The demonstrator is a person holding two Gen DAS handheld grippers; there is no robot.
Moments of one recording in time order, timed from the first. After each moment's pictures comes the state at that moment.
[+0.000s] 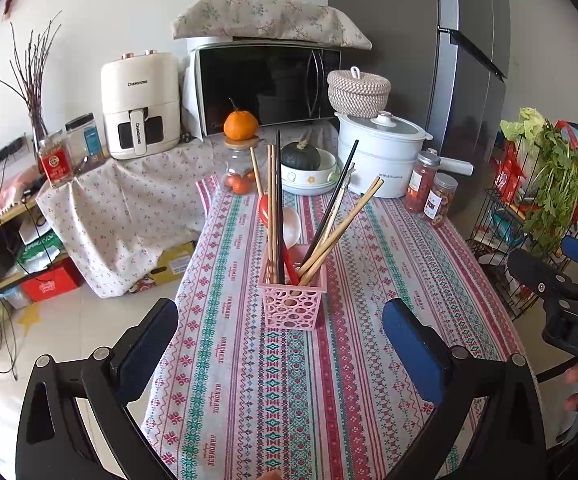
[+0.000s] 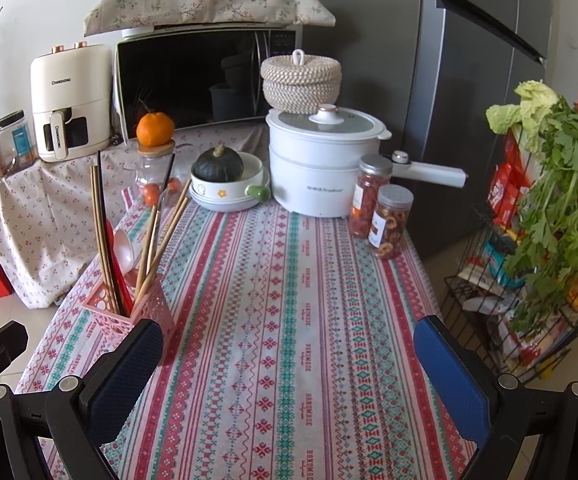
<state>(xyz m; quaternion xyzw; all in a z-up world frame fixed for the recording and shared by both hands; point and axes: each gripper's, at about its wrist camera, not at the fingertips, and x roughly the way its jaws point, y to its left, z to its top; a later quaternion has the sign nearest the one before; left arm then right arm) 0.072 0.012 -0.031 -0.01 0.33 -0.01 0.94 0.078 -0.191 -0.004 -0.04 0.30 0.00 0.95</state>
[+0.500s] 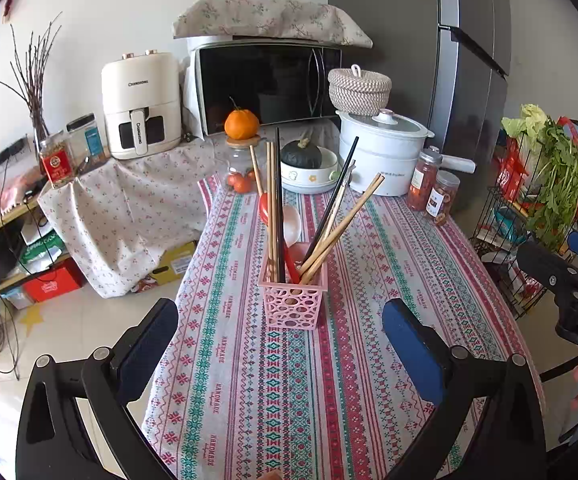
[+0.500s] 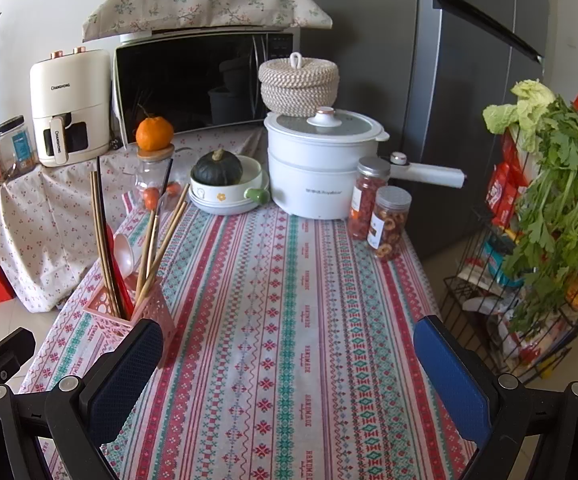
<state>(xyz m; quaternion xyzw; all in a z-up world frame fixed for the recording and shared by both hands) 0.073 0.012 -0.032 -0.01 0.33 -0.01 0.94 0.075 -0.193 -0.001 -0.03 0.30 0.00 0.95</state>
